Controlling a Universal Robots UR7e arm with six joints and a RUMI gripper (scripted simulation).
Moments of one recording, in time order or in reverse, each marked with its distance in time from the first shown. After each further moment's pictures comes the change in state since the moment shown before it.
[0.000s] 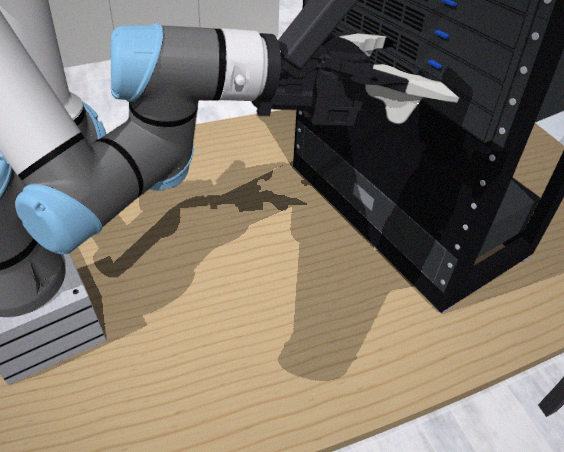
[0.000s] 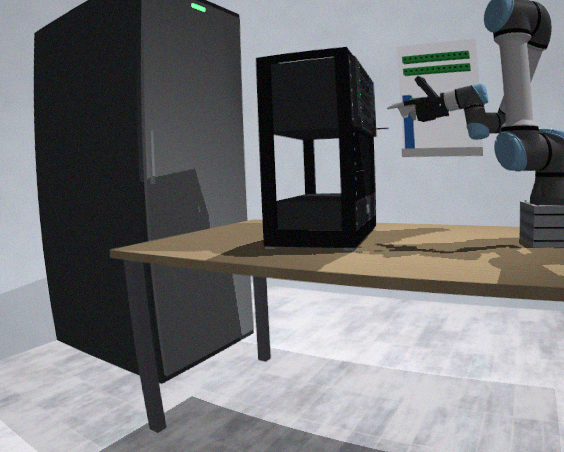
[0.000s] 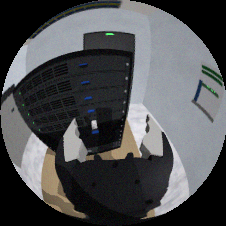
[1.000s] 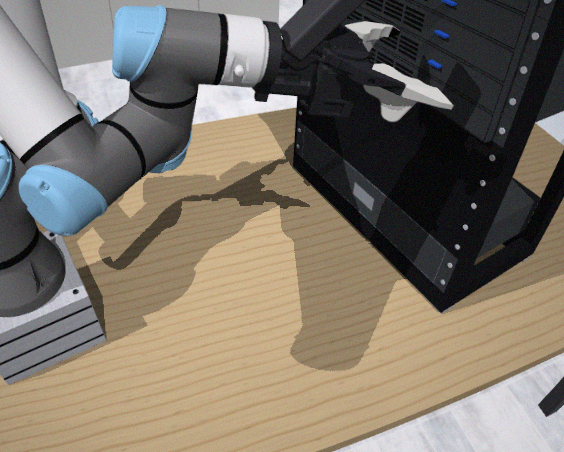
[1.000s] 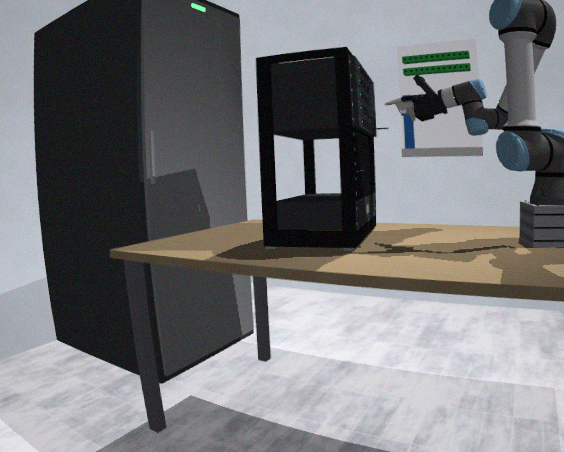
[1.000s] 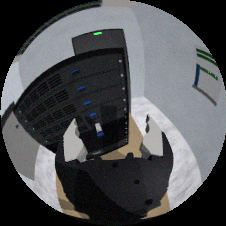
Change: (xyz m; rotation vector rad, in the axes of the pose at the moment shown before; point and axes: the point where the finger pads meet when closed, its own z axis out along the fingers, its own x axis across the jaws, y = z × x) arm -0.002 -0.003 0.003 -0.034 0.032 0.176
